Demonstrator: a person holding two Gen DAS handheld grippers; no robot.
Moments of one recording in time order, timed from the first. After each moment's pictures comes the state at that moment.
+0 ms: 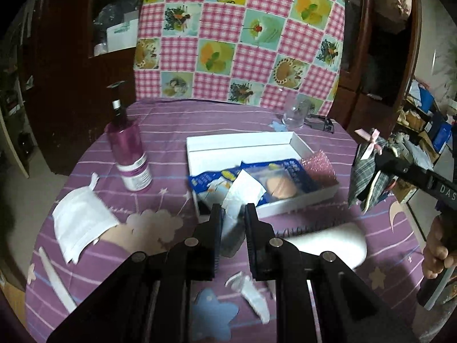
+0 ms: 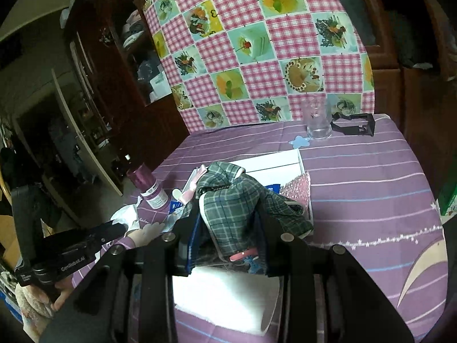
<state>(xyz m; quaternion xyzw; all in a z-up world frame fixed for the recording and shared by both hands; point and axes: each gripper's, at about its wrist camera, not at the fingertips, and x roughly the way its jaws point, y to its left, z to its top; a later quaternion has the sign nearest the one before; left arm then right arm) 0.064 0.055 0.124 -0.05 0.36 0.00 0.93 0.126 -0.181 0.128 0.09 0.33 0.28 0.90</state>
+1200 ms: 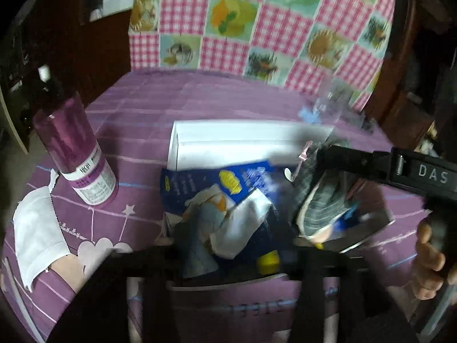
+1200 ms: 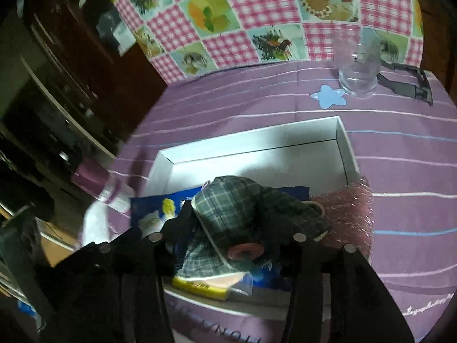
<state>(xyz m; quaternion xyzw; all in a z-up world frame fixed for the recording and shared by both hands) 0.176 0.058 0.061 -0.09 0.39 0.03 0.91 0.276 -0.114 0.063 0.11 0.45 0.30 0.83</state>
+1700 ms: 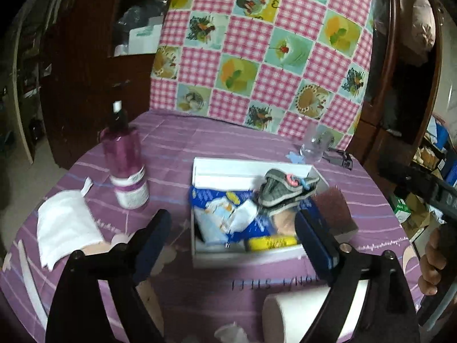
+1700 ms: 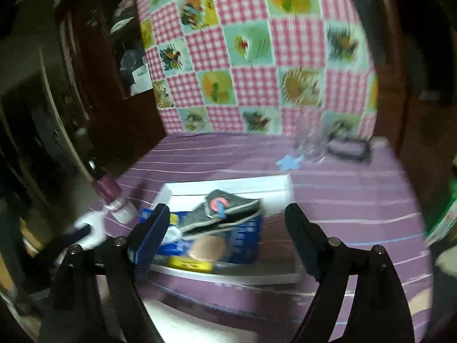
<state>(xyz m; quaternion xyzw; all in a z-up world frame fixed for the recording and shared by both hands) 0.092 0.065 0.103 -0.10 0.30 0.05 0.95 0.159 -0.151 0.137 0.00 0.28 0.21 0.94</state>
